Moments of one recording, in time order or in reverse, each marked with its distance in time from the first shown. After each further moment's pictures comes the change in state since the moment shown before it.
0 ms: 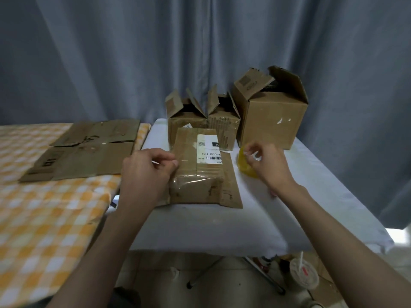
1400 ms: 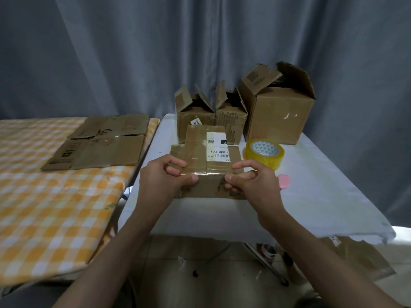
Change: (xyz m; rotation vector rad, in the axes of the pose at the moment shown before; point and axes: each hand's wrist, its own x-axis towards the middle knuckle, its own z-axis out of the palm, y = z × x) left_hand -0.027 -0.020 0.009 -0.266 -0.125 -0.130; right_hand -0.082 -0.057 0.012 0.787 -0.120 0.396
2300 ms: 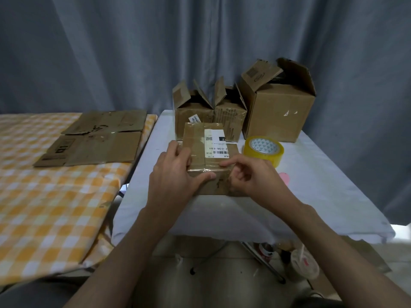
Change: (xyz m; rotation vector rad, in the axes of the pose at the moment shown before) left_hand 0.002 -0.002 0.030 0.506 0.116 0.458; right_hand 0.018 -0.010 -0.020 -0.631 -0.277 -0.513
